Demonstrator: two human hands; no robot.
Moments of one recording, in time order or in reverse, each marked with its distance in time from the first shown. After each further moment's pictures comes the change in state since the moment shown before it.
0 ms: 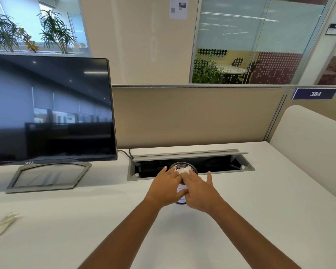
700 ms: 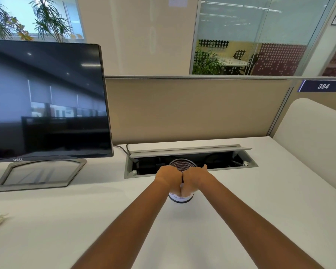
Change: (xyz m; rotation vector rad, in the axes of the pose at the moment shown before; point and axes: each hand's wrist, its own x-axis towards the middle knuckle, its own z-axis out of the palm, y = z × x) left_hand 0.032 0.009 -0.022 0.179 -0.302 -0.050; right_hand 0.049 -0.008 -0.018 -0.239 -0.351 0.117
